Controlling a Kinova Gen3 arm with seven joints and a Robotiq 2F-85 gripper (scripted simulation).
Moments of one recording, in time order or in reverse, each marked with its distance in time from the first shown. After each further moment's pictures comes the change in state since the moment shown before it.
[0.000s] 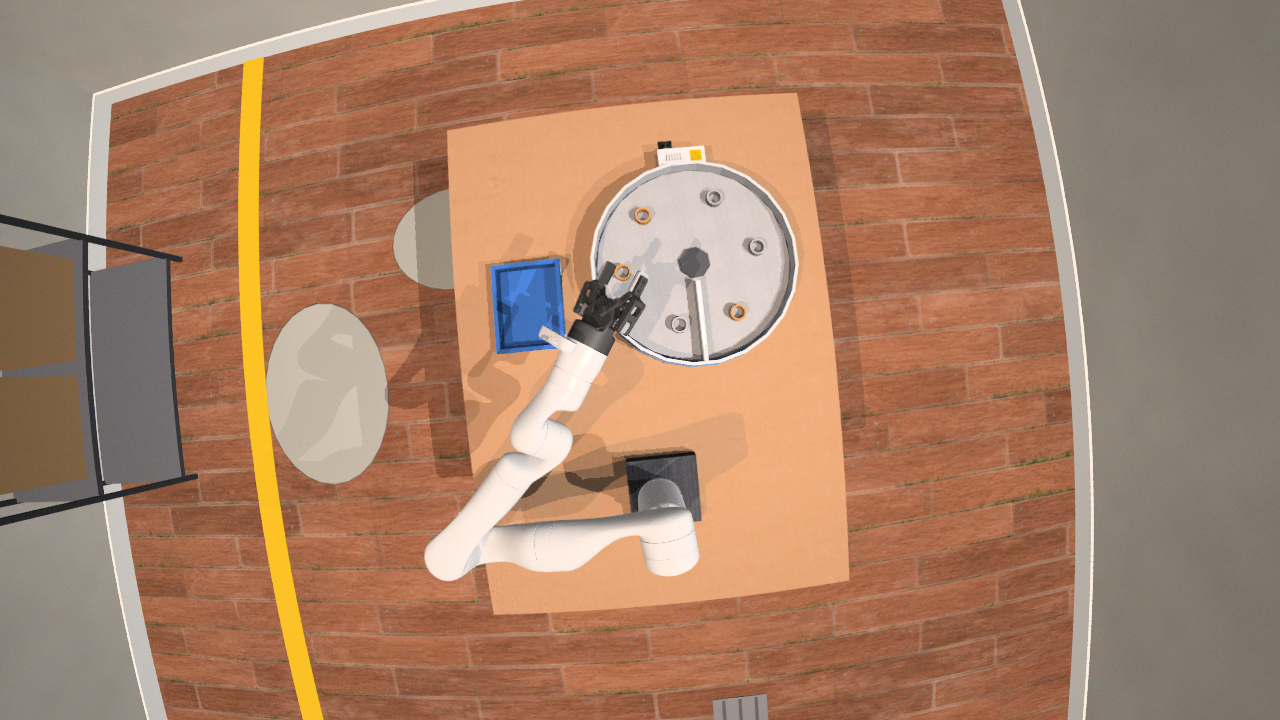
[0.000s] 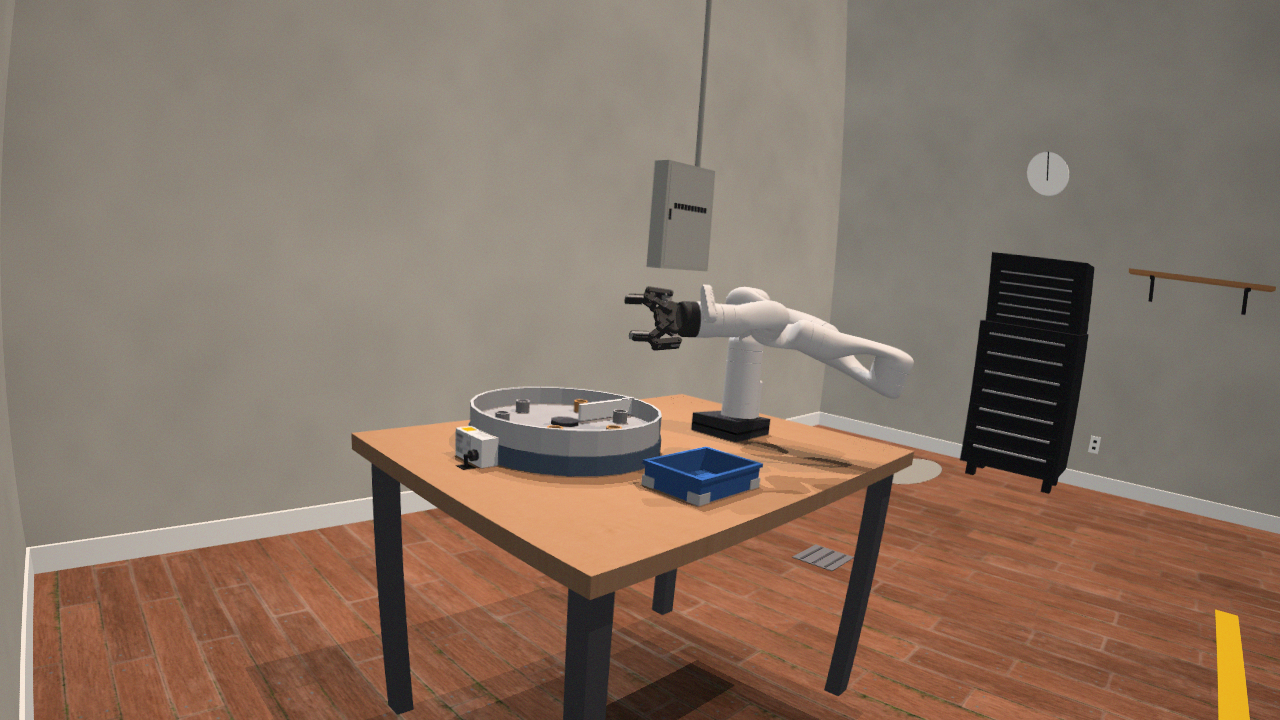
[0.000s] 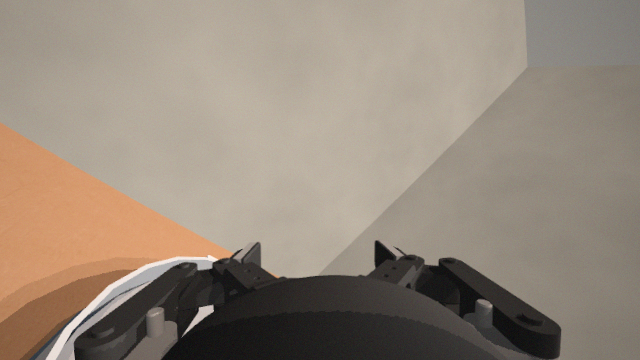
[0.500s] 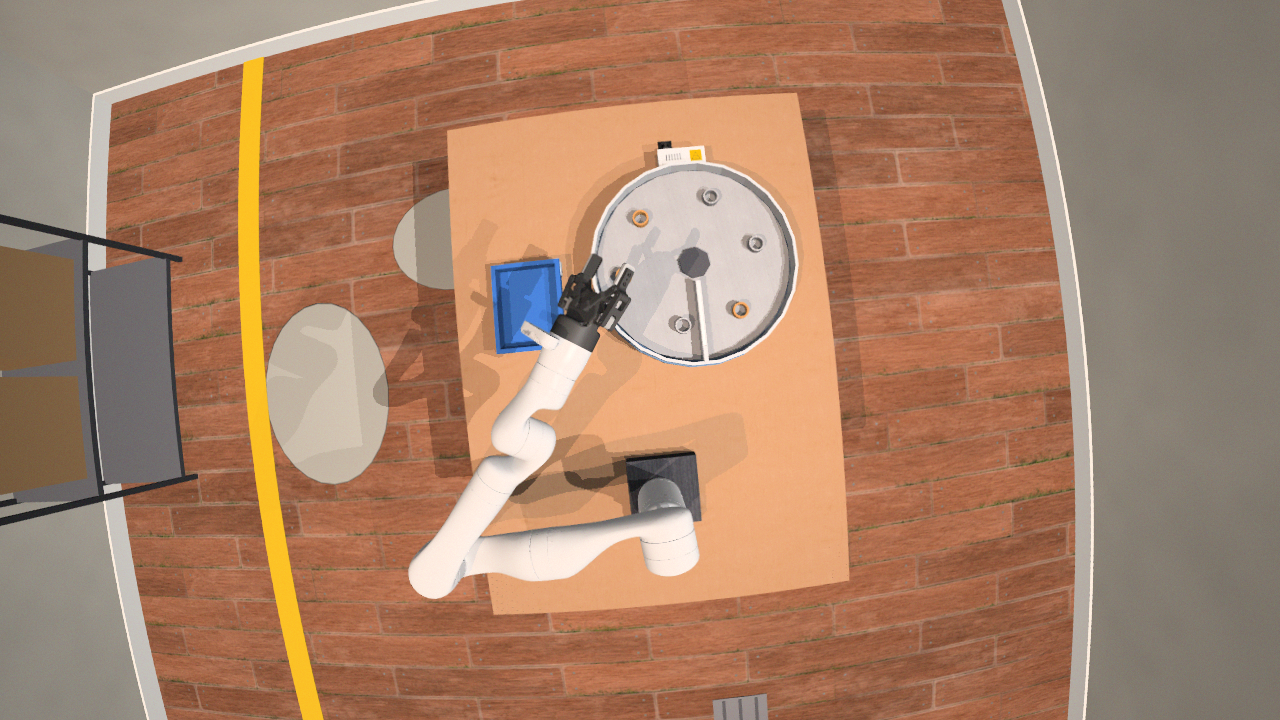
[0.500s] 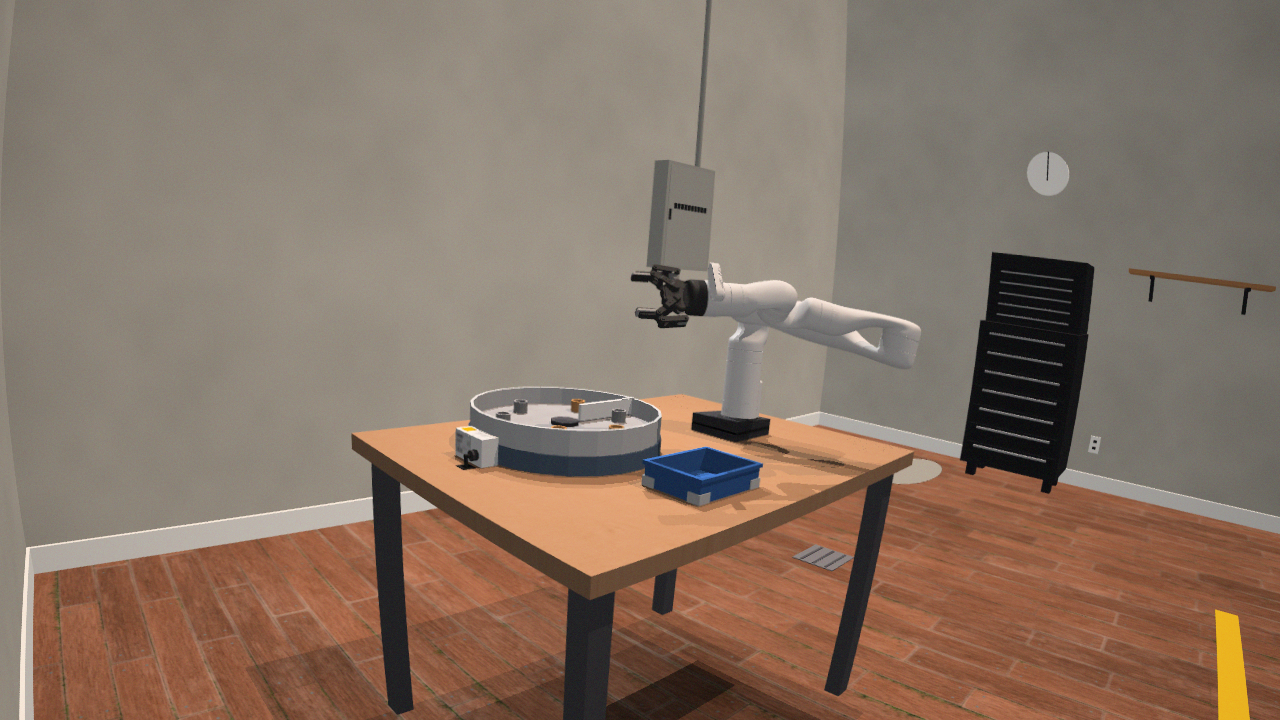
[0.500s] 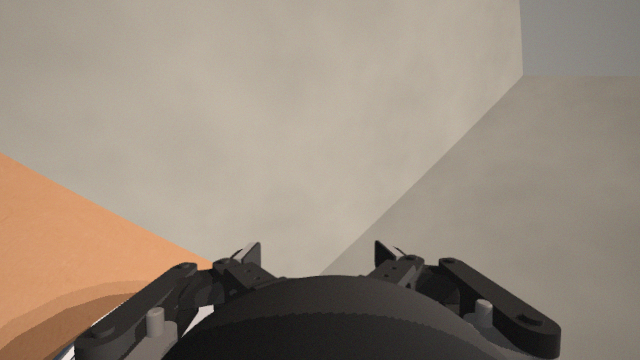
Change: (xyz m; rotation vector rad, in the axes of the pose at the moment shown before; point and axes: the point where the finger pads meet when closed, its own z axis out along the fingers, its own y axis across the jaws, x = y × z) arm 0.048 0.021 -0.006 -0.009 0.005 -0.010
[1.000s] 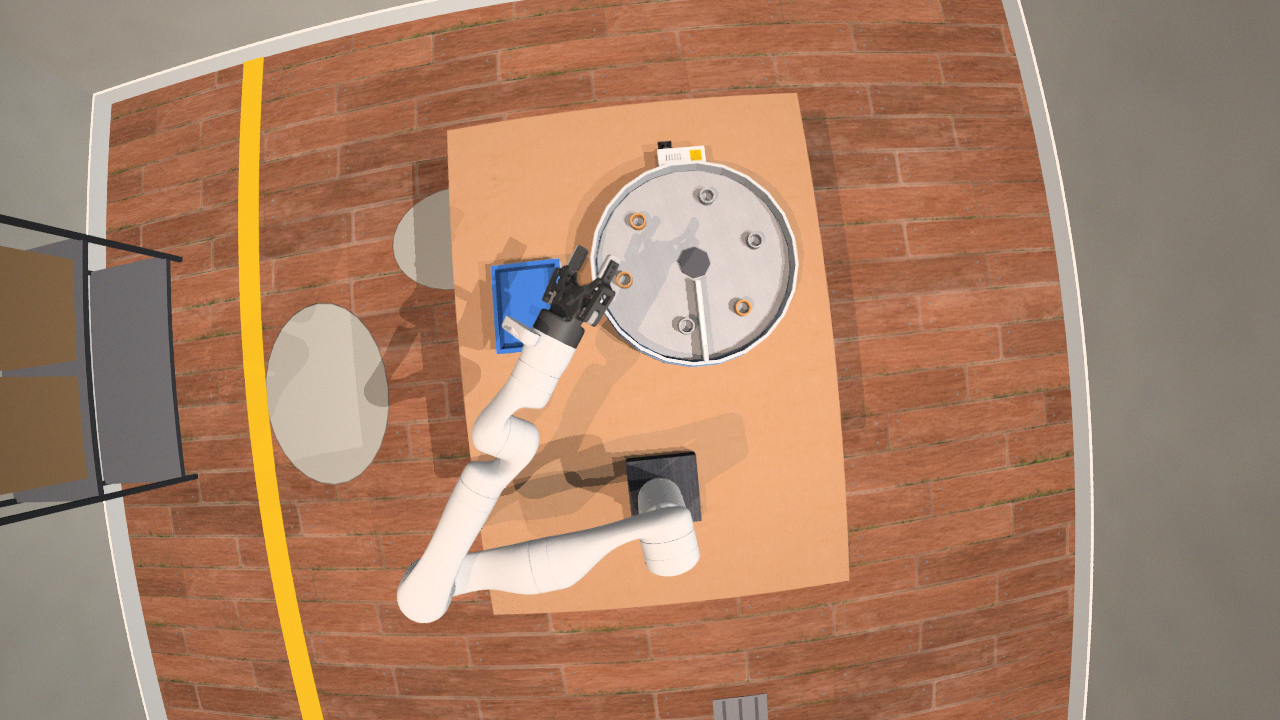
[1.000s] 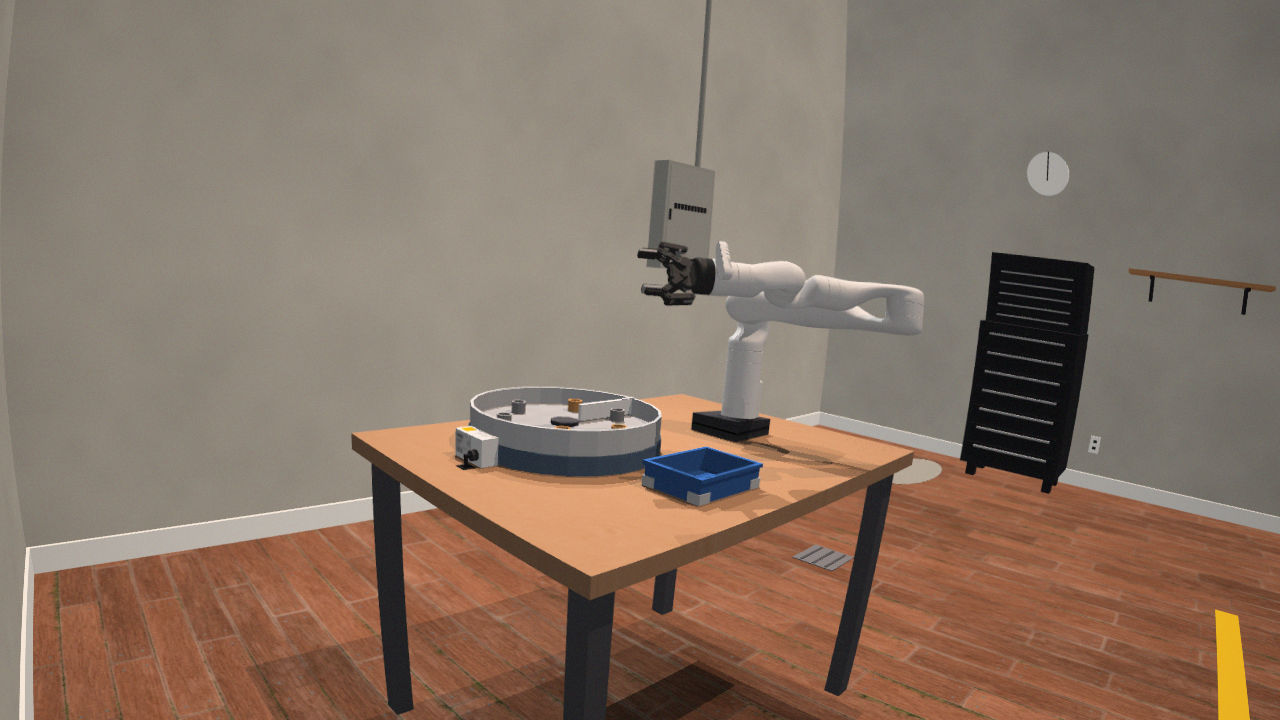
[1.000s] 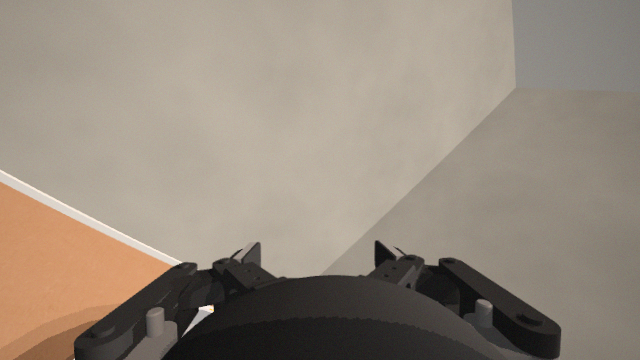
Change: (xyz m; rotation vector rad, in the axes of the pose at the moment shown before) arm 0.047 0.023 -0.005 -0.017 0.013 -0.017
